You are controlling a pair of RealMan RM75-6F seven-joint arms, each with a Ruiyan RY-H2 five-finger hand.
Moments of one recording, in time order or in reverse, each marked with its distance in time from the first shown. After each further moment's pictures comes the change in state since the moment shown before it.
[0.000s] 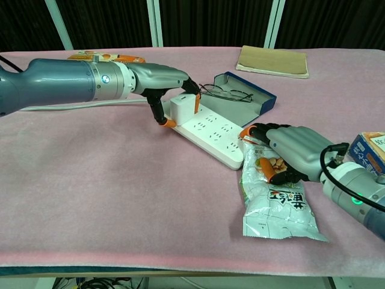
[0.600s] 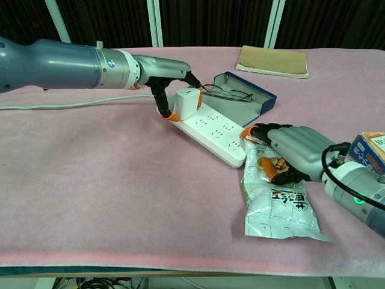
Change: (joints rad) left arm -0.029 0.059 -0.077 -0.100 -0.185 -0.129 0.052; right arm 0.002 0.014 -0.003 -0.017 0.013 -0.009 -0.015
